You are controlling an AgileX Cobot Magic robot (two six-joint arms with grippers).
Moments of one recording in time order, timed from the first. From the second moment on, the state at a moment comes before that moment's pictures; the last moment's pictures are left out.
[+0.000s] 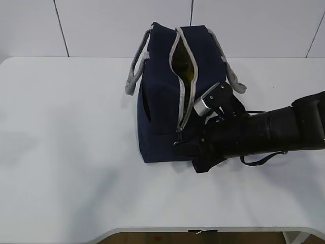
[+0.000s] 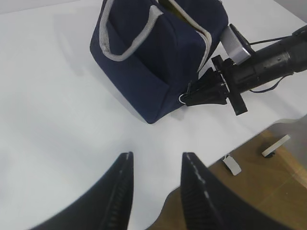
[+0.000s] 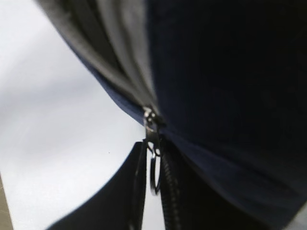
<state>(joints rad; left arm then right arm) -0.57 0.68 -0.80 -0.18 0.74 -0.03 0.28 1.82 -0.83 1.81 0.63 -2.18</state>
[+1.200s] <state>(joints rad) -0.57 0.68 -0.80 -0.18 0.74 -0.03 0.28 1.86 -0.83 1.81 0.63 -2.18</state>
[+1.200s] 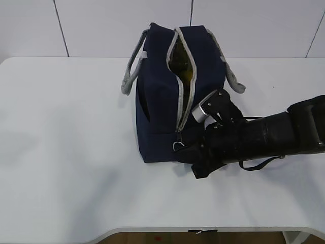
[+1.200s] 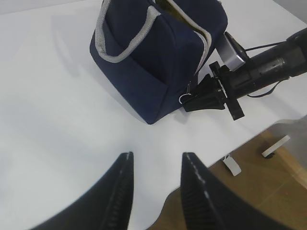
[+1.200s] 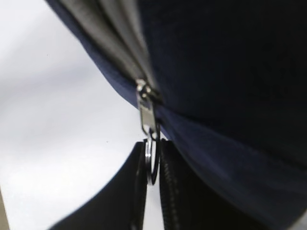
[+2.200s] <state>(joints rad) -0.57 0.68 -0.80 -0.18 0.74 -0.03 0.28 1.69 -0.83 1.56 0.56 -1.97</state>
